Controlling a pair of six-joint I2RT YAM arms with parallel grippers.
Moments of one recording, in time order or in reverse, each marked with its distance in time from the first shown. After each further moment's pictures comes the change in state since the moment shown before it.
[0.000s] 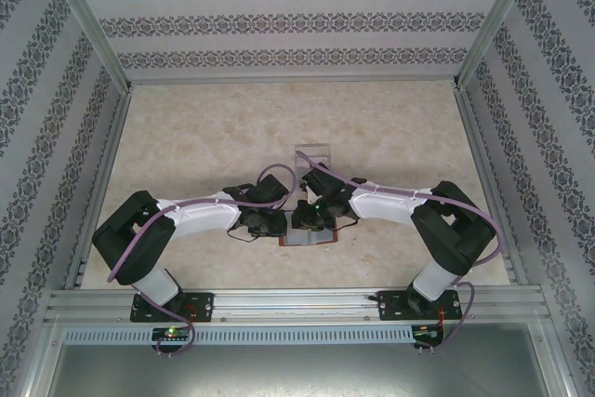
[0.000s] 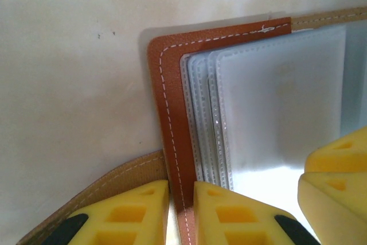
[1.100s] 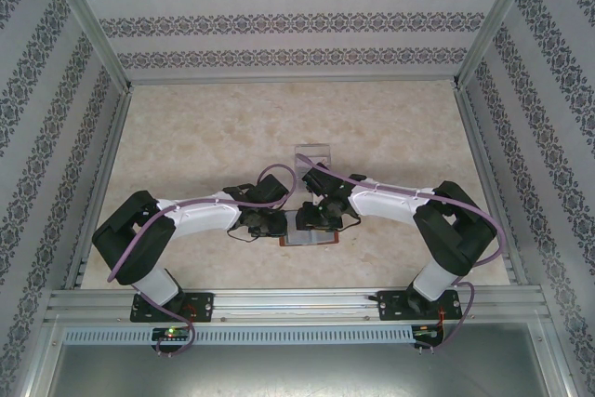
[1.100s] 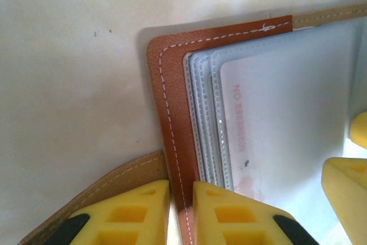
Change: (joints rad) left arm 0.000 0.000 0.000 0.000 0.006 0.000; right arm 0.000 -0.005 0.039 -0.179 0.129 -0.050
